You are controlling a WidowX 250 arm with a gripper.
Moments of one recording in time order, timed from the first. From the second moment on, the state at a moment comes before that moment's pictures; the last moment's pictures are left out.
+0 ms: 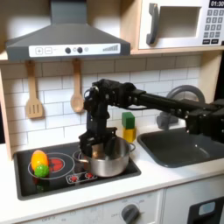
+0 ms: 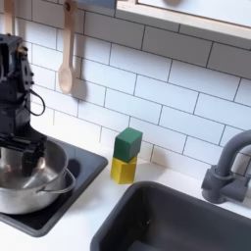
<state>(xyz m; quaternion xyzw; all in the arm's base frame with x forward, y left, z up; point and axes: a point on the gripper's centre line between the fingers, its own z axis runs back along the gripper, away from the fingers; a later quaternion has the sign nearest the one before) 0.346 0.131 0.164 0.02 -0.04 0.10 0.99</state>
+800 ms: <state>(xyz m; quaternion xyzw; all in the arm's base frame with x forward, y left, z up) 0.364 0.156 0.161 0.02 -0.04 0.13 0.99</state>
